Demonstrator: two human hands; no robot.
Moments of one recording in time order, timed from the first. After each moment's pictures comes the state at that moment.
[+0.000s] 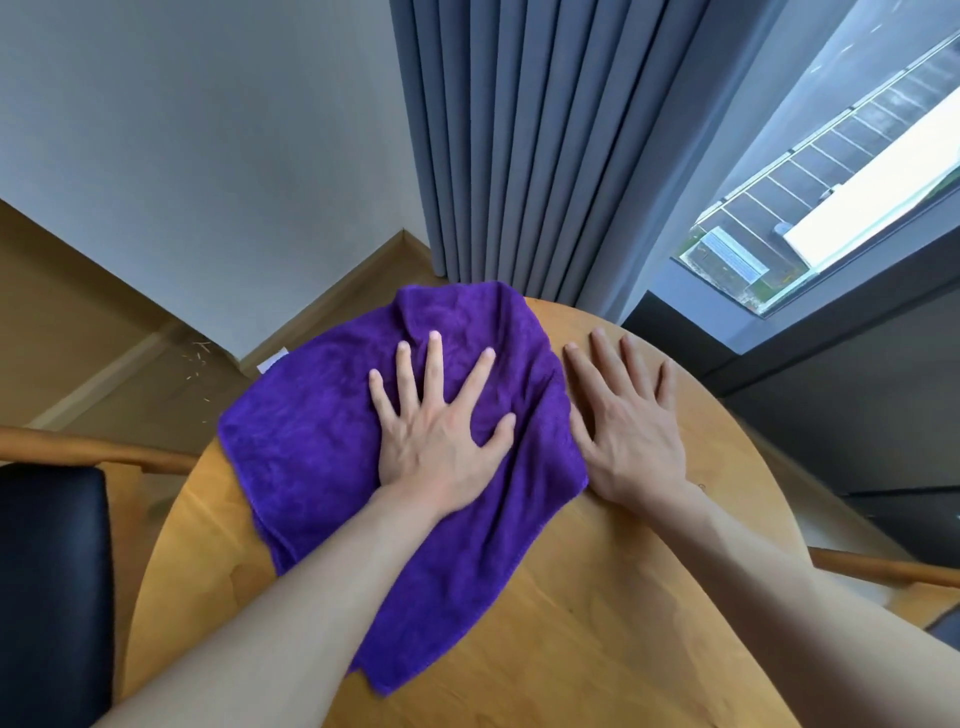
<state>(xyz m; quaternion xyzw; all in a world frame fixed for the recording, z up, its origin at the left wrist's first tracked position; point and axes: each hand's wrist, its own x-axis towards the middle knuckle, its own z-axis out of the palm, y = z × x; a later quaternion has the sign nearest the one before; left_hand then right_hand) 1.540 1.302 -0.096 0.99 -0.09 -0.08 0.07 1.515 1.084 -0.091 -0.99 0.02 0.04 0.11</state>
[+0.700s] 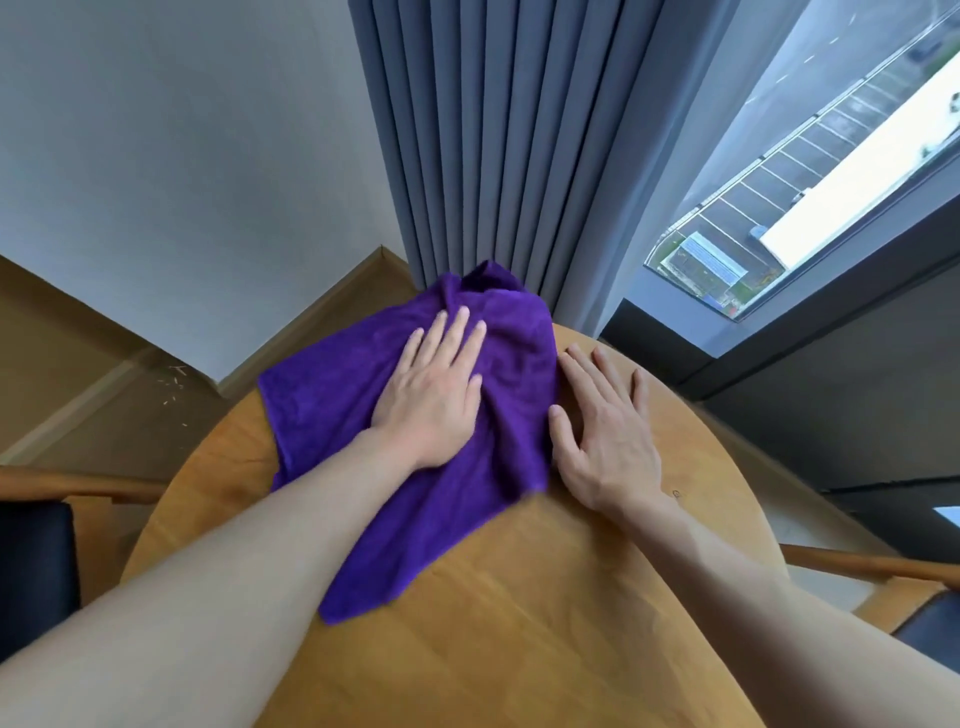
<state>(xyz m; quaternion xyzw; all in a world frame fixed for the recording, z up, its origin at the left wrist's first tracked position) 1.599 1.290 -0.088 0.96 -0.24 -0.08 0.10 1.512 1.085 -0.088 -0.97 0.04 -0.02 0.23</state>
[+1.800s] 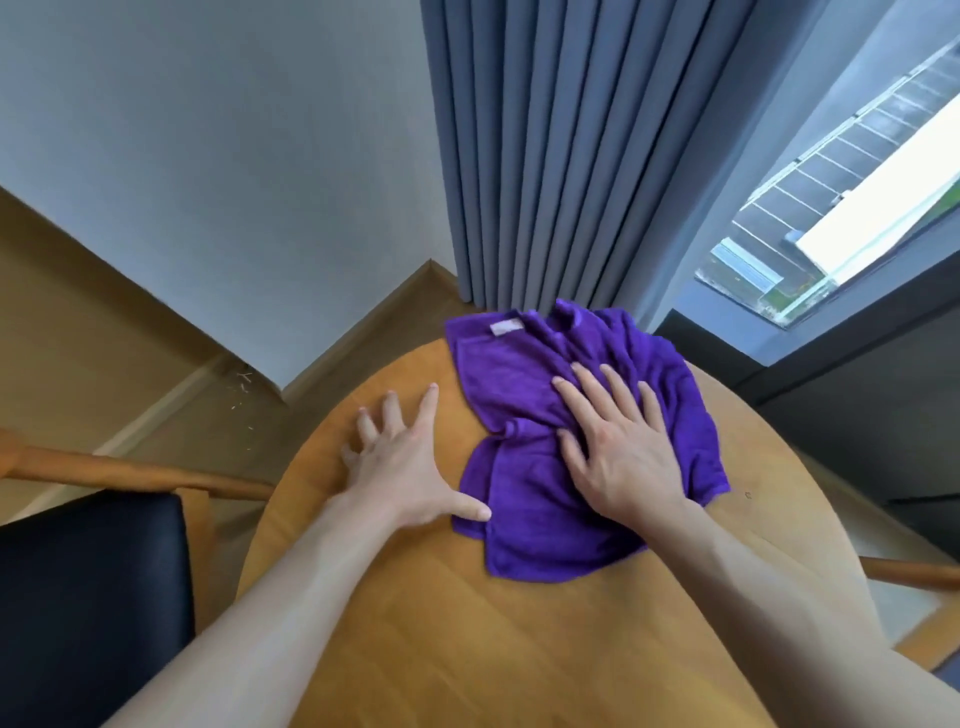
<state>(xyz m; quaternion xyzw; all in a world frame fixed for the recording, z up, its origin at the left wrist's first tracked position) 1.553 1.384 -0.028 0.94 0.00 -0.32 0.09 1.512 1.139 -0.079 -1.00 0.00 0.04 0.09</state>
